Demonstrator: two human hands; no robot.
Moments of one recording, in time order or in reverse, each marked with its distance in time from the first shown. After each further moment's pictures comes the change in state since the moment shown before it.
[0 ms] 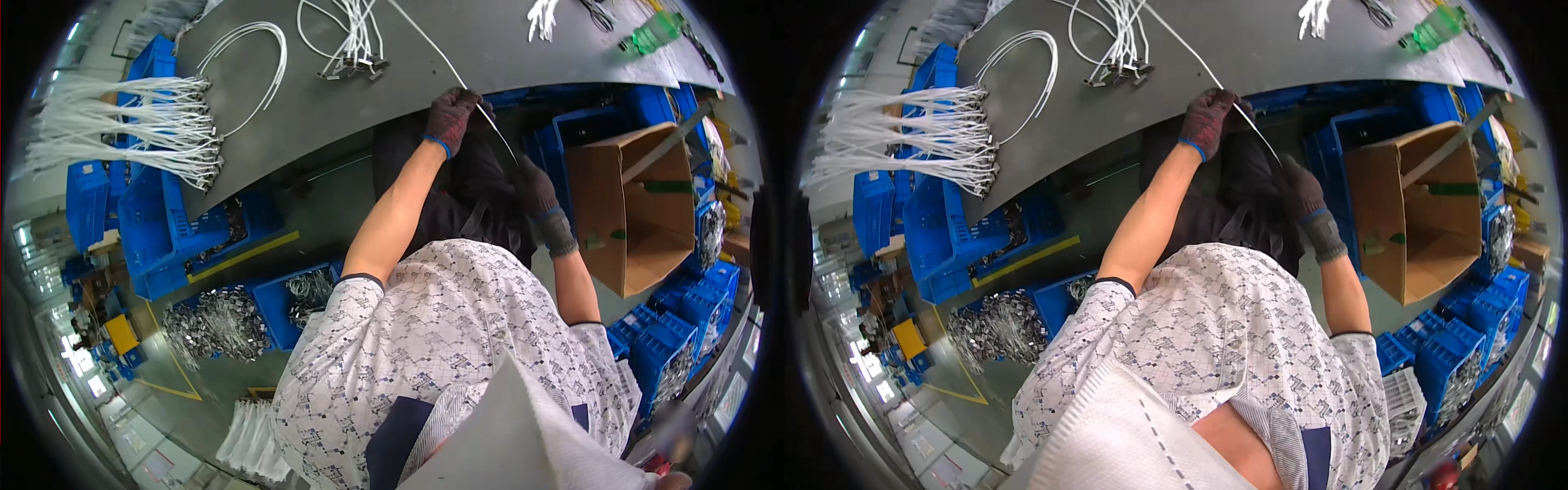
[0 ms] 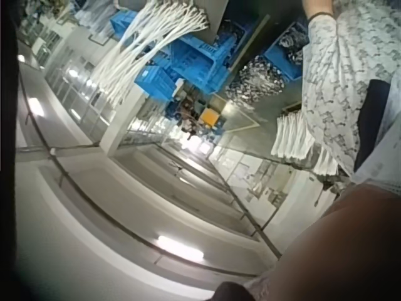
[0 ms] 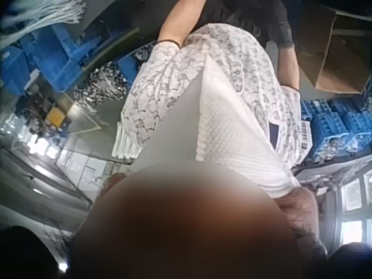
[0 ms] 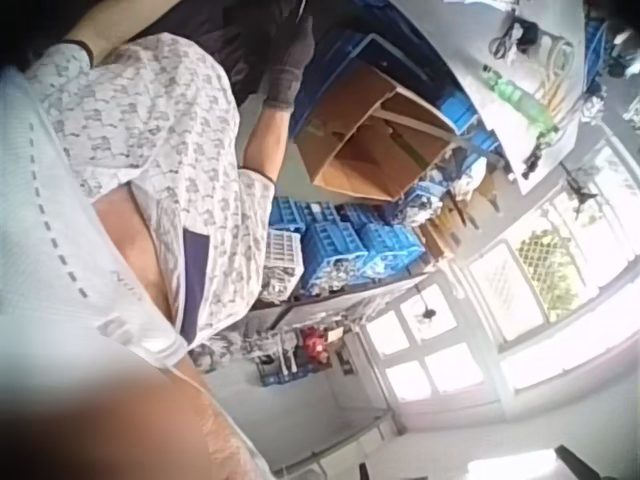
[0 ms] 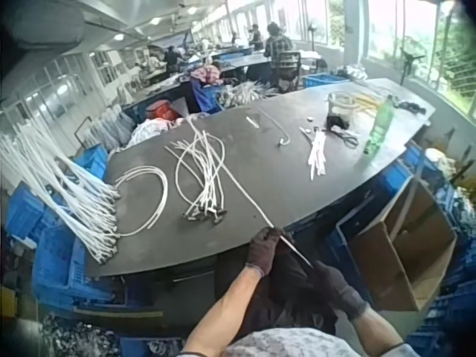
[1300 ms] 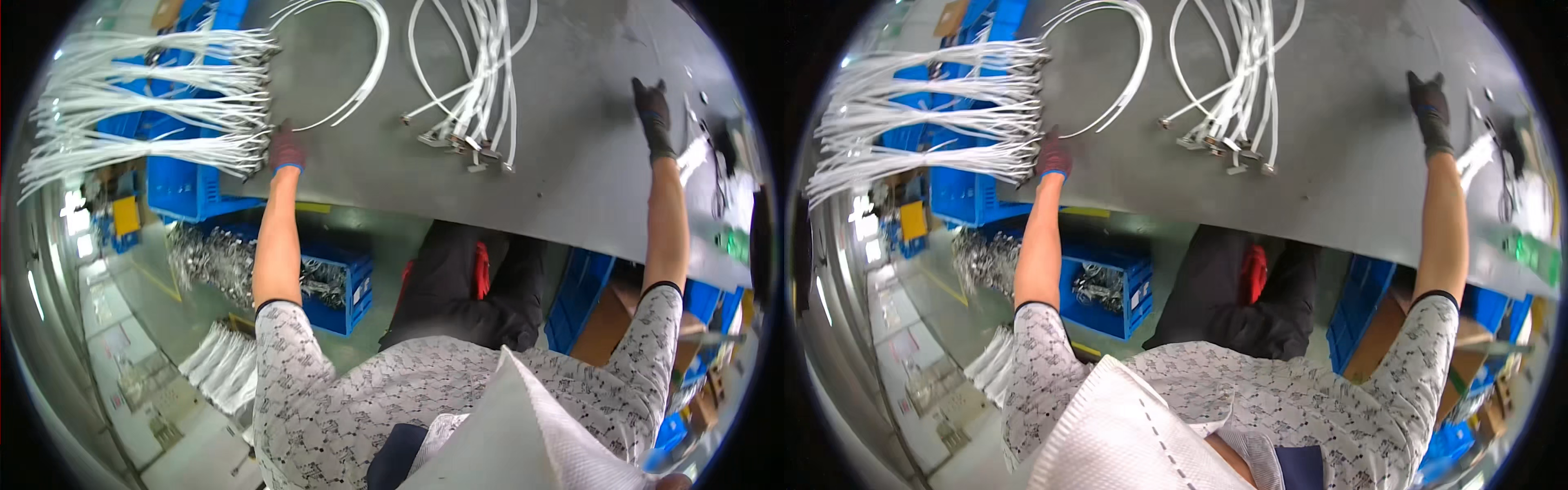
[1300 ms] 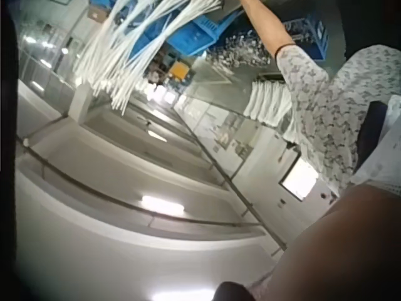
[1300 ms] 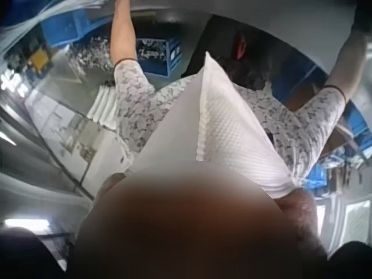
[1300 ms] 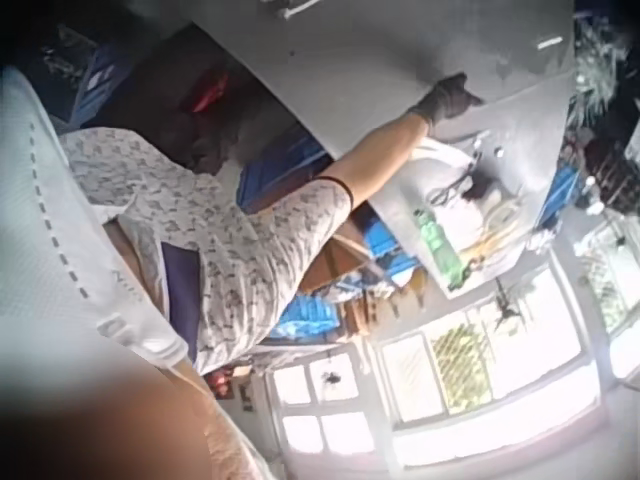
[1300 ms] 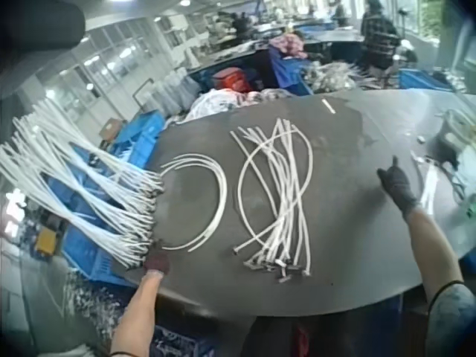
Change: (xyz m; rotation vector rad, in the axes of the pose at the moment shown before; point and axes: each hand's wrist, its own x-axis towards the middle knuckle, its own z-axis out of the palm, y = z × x) left_hand -0.008 0.169 -0.483 1.976 0.902 -0.165; right_hand 0.660 0.126 -0.027 -0.679 0.093 0.037
